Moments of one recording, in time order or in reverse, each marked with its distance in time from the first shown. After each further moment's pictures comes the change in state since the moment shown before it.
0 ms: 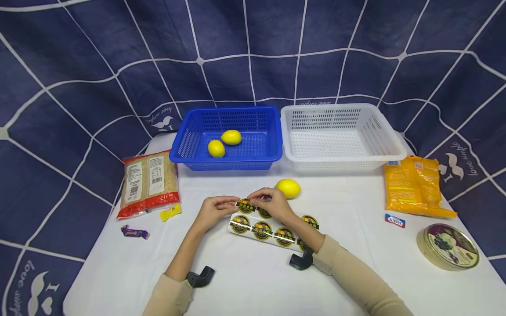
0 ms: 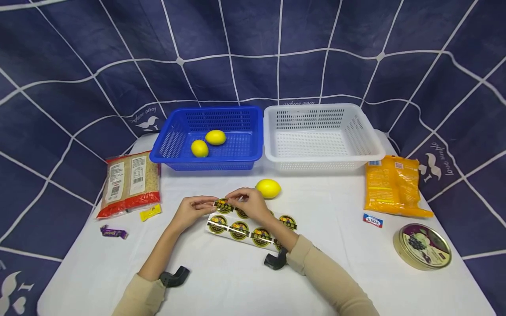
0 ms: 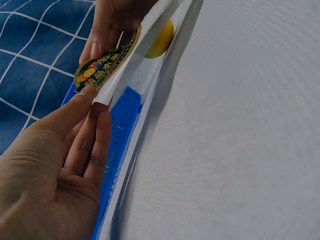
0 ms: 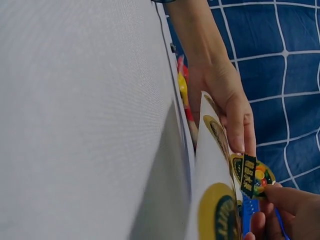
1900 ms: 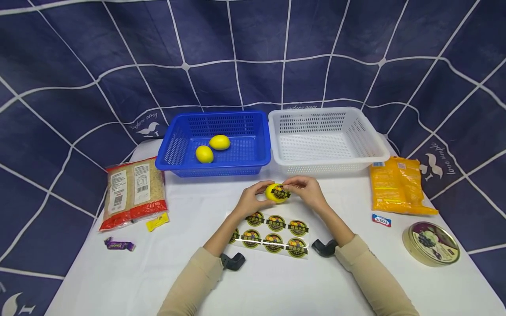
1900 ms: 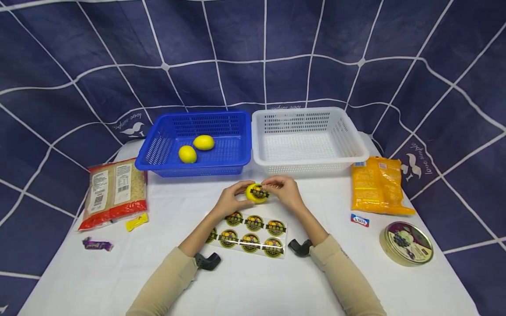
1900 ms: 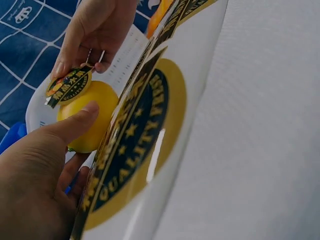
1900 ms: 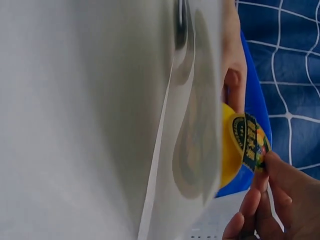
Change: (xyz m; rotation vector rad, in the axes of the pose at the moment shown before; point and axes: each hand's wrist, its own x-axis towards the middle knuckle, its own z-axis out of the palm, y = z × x) left_hand 0.101 -0.027 0.102 0.262 -0.095 0.265; right_hand -0.017 -0.005 -0.112 -0.127 0.195 0.061
